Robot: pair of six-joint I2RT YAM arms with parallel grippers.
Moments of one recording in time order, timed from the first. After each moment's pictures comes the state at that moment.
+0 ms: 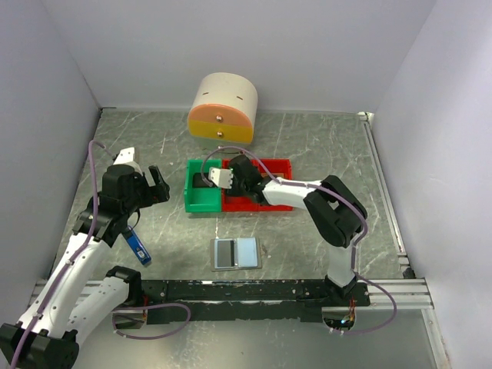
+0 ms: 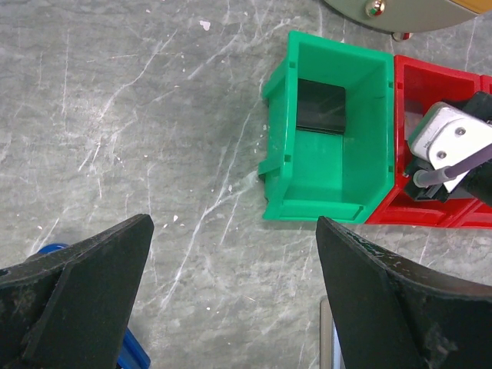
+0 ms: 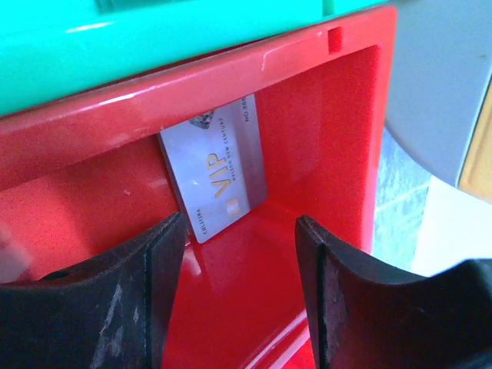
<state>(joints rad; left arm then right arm) -0.28 0.78 0.78 -0.56 -0.15 -0.42 0.76 1.91 1.14 0.02 0.23 -0.91</state>
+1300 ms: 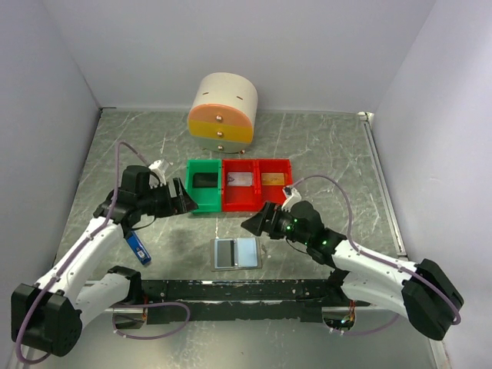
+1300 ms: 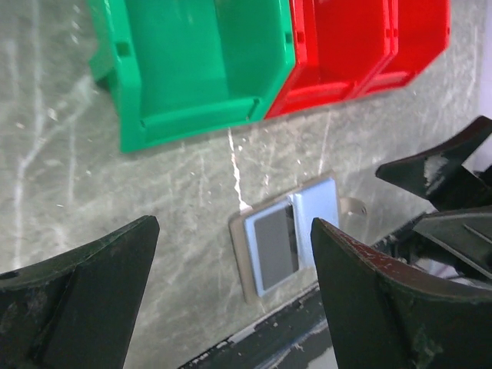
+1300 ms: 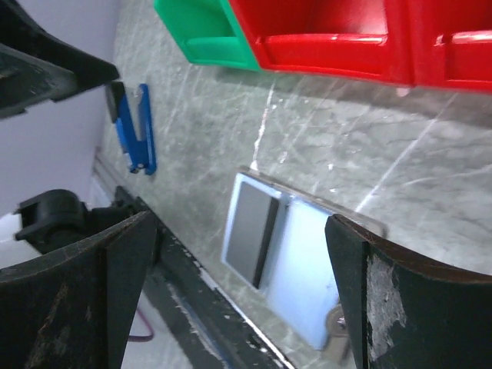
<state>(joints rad) -0.28 0.96 0.67 -0.43 0.36 -0.49 0.76 0.96 0.30 0.25 -0.13 0.86</state>
